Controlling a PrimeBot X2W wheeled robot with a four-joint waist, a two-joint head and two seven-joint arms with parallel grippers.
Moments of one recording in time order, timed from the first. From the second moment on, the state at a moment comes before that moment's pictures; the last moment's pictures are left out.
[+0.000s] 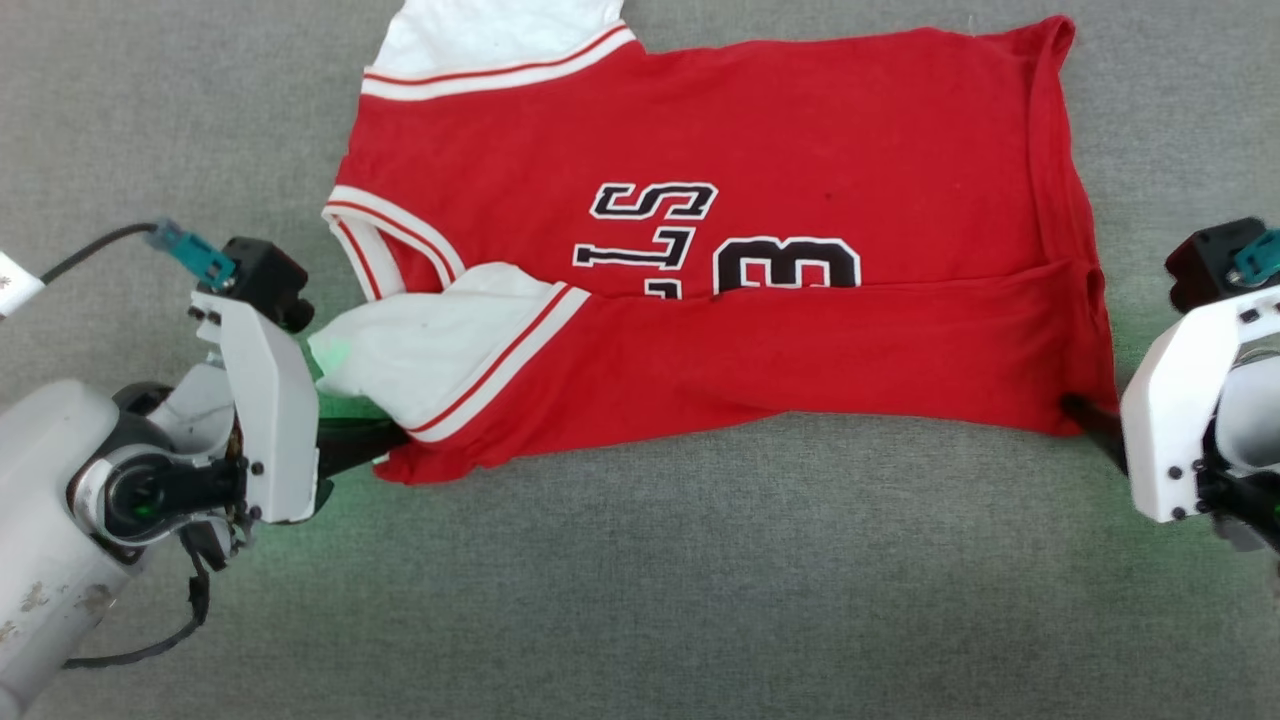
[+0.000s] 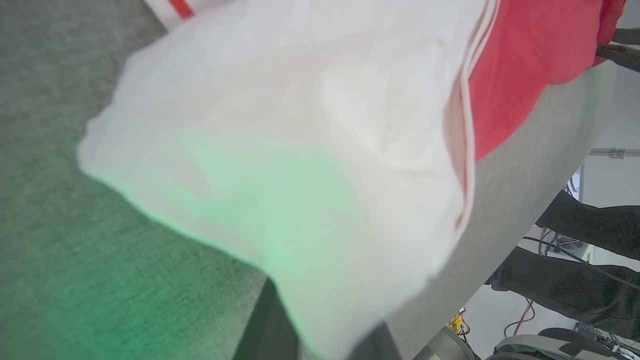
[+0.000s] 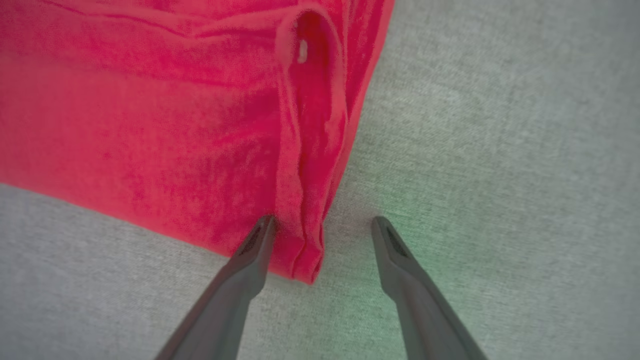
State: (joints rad) left arm -0.87 0.86 -0.93 0.25 -1.47 -0.13 0.68; right arm -0.48 -0.37 0.08 -0.02 0.39 0.13 1.10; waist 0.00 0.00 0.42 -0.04
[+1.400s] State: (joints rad) left arm -0.58 1.10 -0.99 -0.11 -1.49 -0.13 0.32; right arm -0.07 -0.40 -0.04 -0.26 0.50 0.13 1.00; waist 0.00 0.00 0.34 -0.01
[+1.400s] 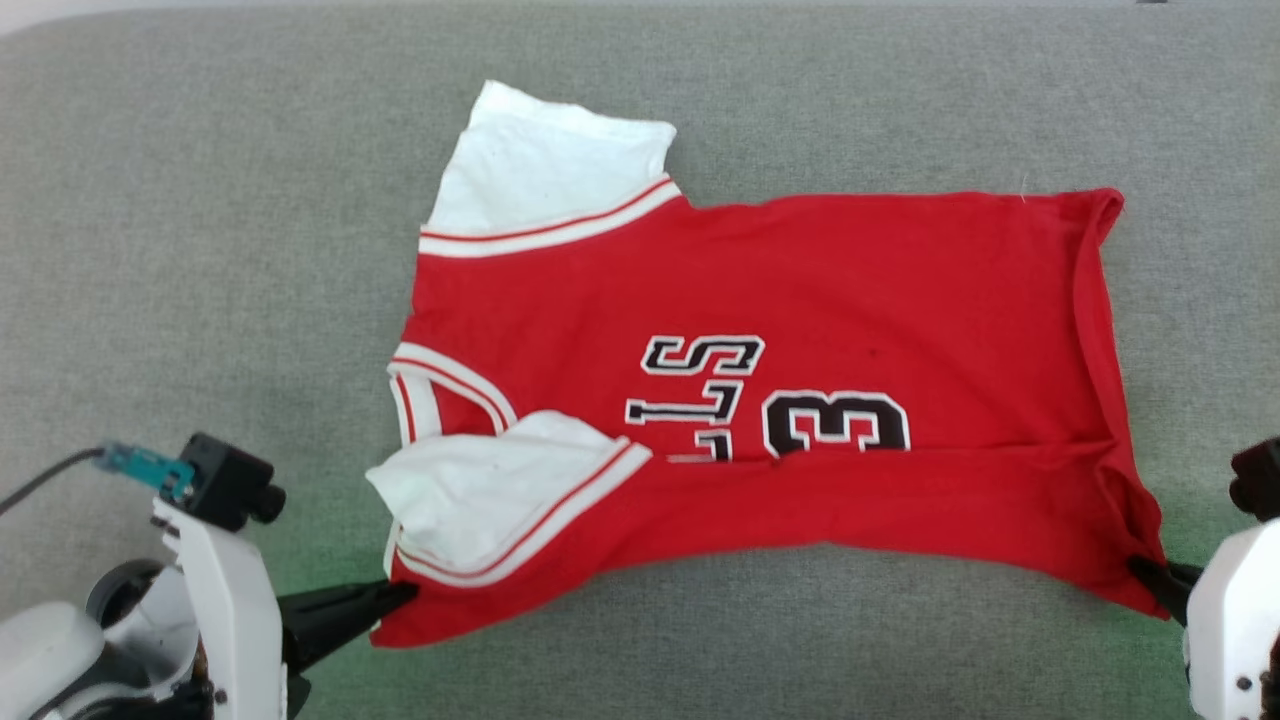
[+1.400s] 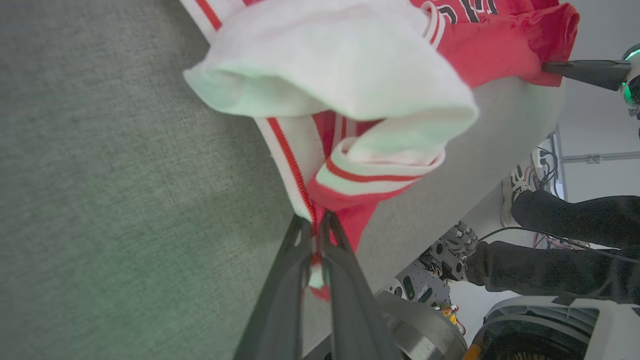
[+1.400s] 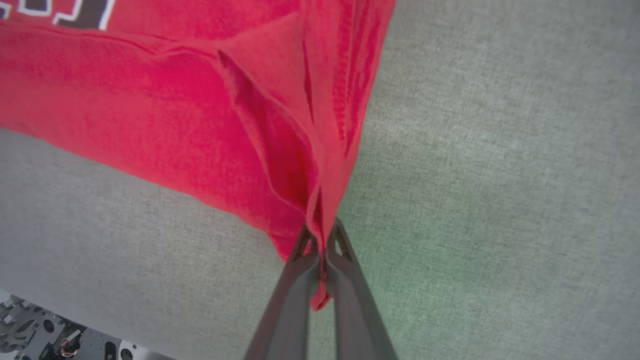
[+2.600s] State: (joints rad) left arm -0.36 0.79 -0.74 0.12 -1.29 -0.02 -0.26; right arm -0.11 -0.17 -0.07 -0.11 0.32 0.13 0.14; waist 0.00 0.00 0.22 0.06
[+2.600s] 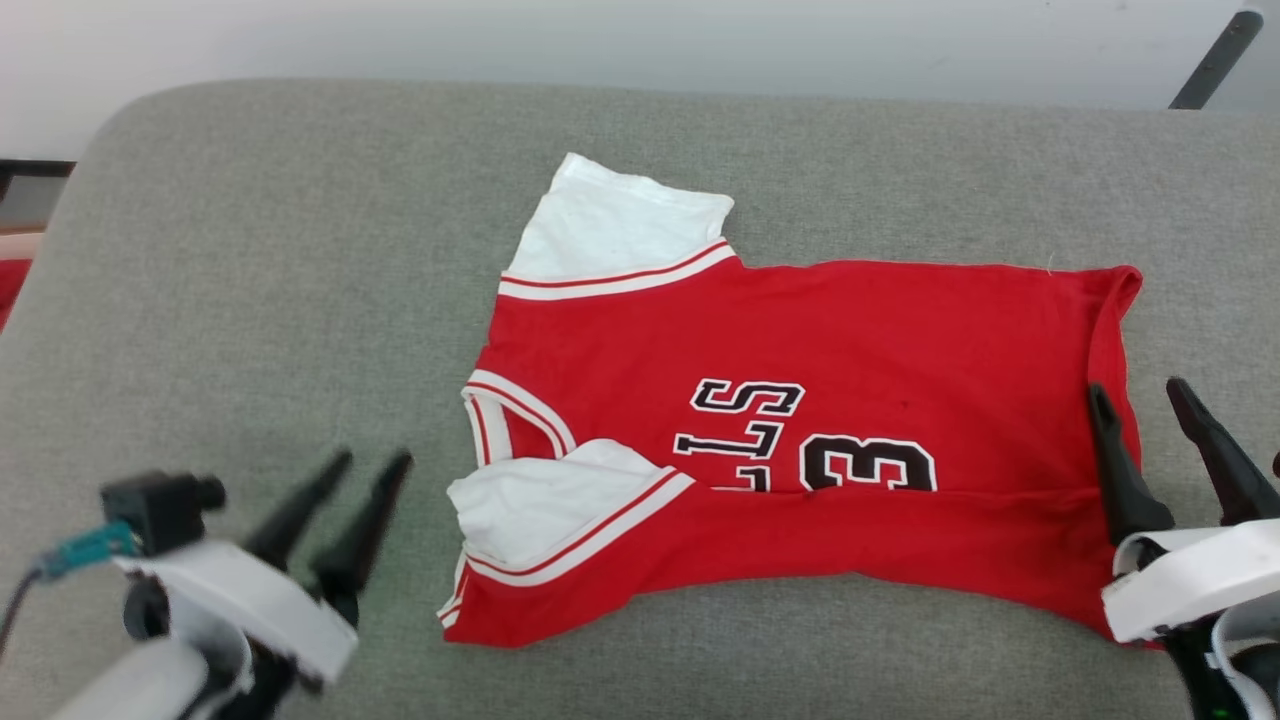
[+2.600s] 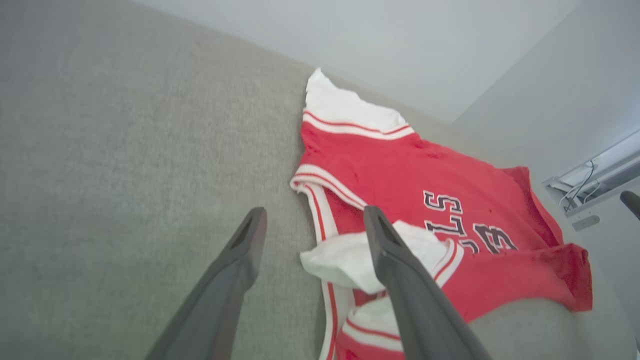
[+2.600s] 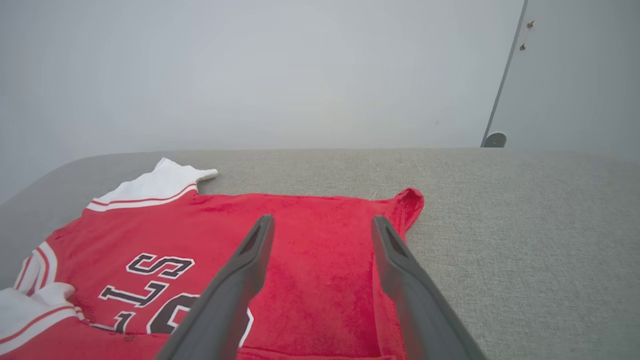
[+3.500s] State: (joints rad) left arm -1.07 0.90 -0.71 0.53 -0.97 -0.13 0.07; right arm -0.17 -0.05 0.16 -0.03 0.26 0.13 -0.21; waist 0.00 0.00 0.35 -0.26
